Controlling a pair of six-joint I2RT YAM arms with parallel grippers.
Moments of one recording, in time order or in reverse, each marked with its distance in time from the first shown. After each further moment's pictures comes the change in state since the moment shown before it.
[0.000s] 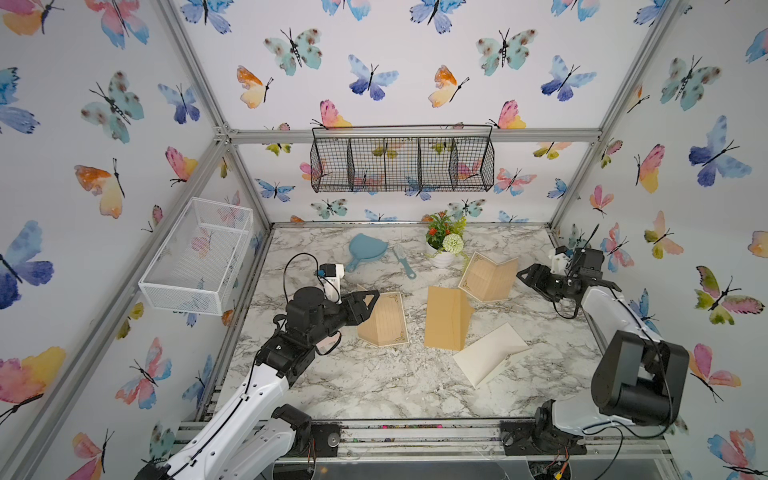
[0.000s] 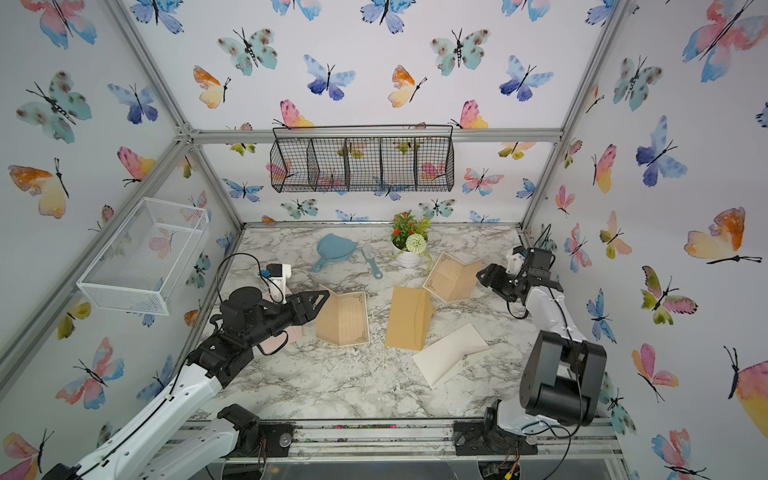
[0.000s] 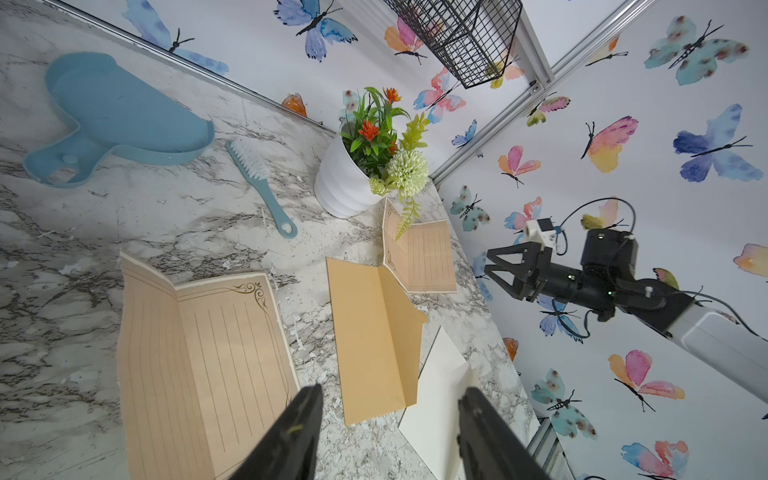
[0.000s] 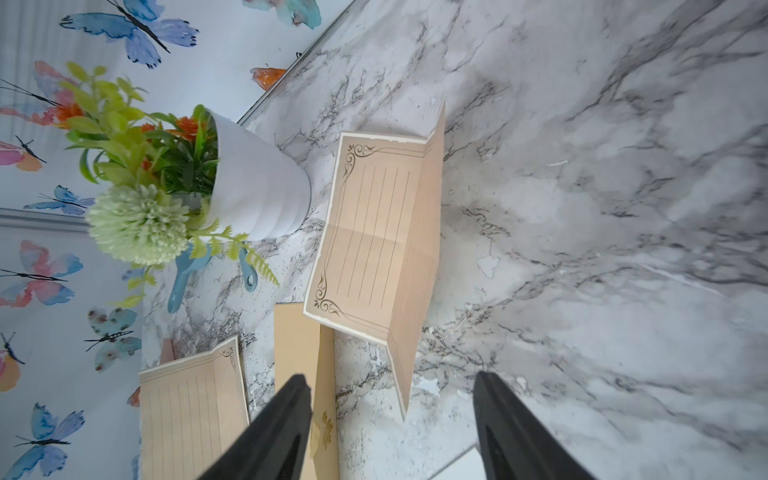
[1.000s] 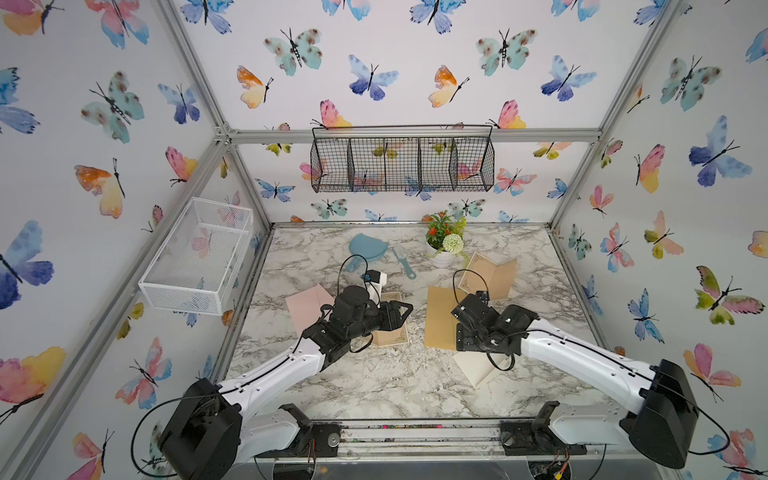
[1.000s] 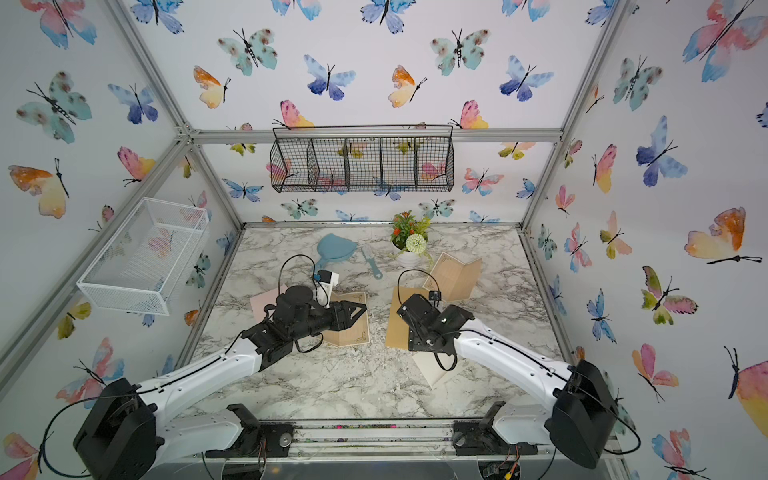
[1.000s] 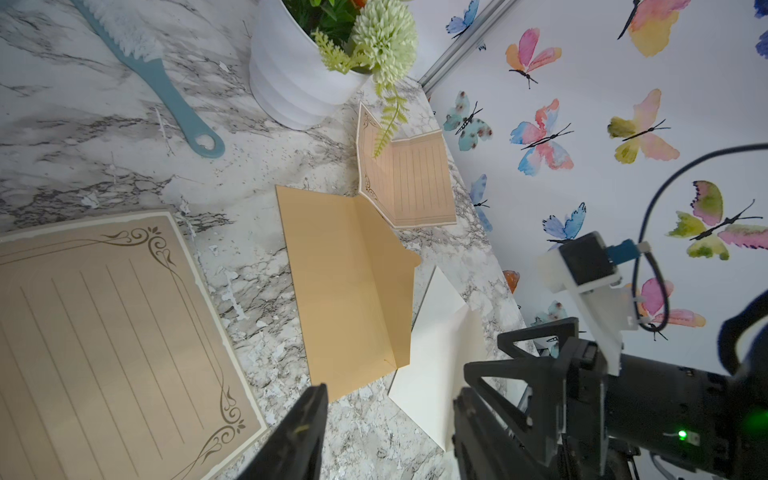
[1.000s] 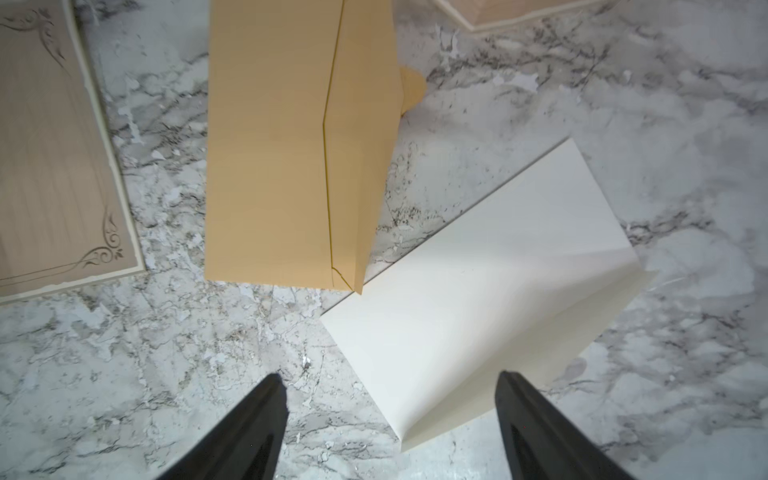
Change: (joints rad) left arm -0.231 0.344 -0.001 0.225 -0.016 -0.014; right arm 1.064 -0.090 -0.077 -0.515 0.828 0.558
